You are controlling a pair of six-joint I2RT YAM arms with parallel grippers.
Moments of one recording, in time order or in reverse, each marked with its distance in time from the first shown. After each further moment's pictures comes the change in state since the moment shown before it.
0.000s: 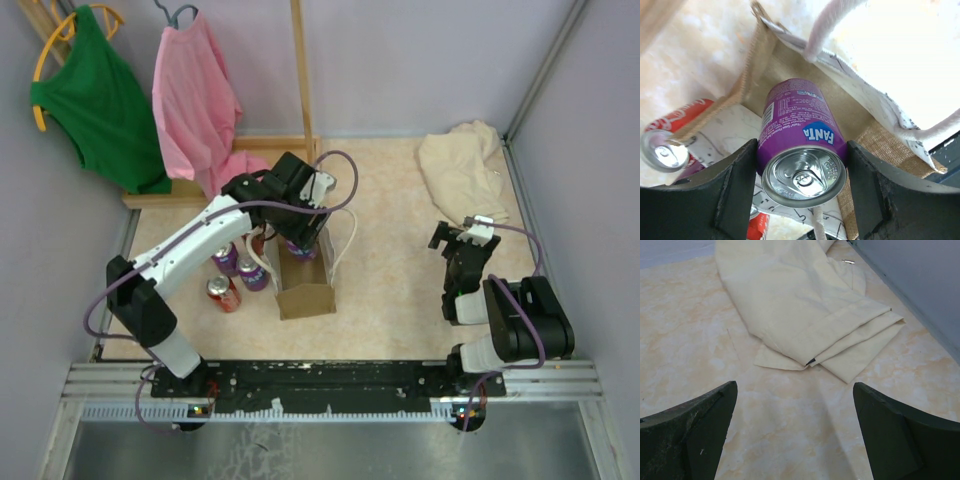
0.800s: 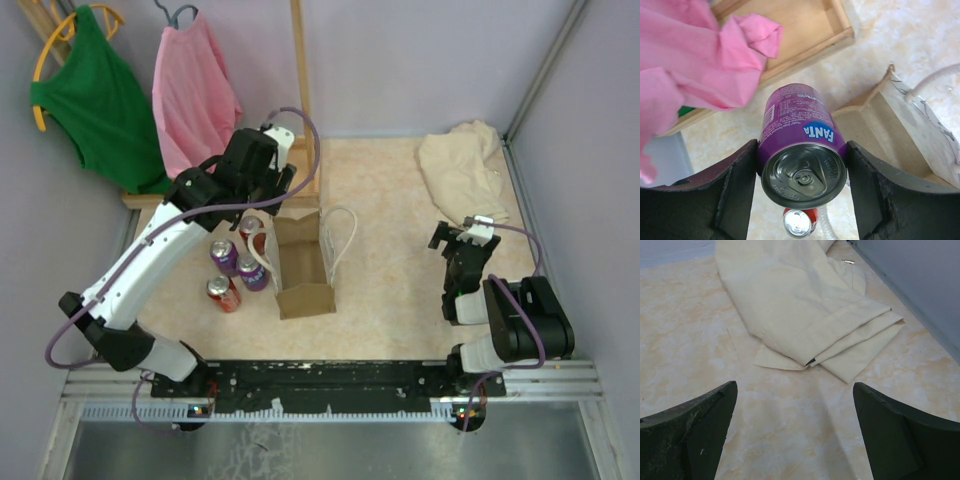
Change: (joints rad) left arm 0.010 -0.169 0.195 -0.038 -0.438 0.001; right arm 0.000 0.000 0.000 0.000 0.000 0.000
